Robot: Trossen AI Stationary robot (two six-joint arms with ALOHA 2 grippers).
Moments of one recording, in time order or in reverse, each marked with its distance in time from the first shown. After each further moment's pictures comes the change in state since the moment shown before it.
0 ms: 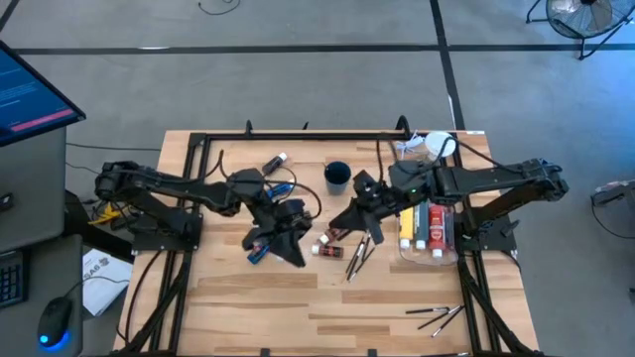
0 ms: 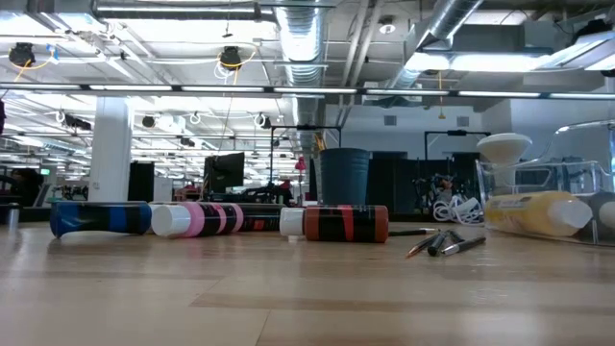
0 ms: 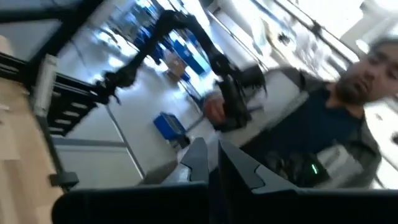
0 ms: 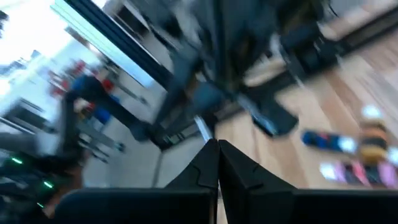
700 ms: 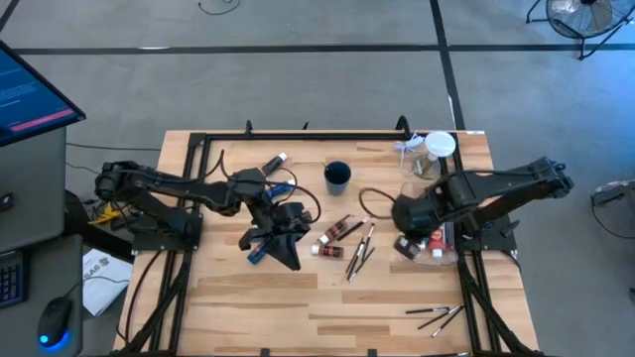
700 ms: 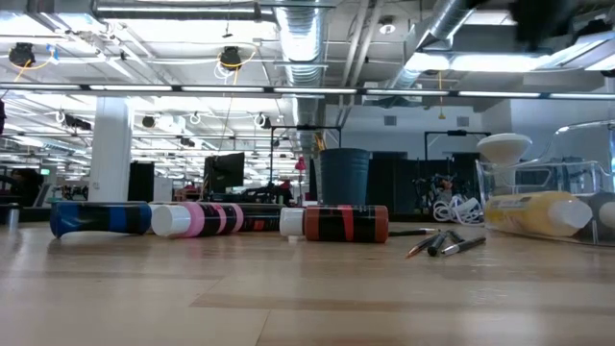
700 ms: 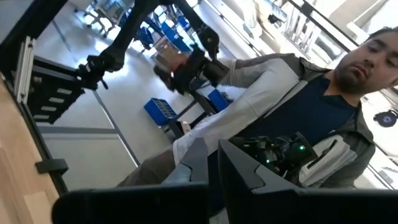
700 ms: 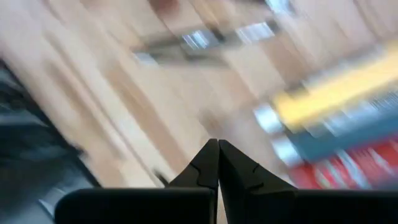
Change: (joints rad) left arm -0.004 0.000 0.000 -0.024 0.074 0.004; right arm 0.124 -0.056 -0.001 -1.166 0.163 0.199
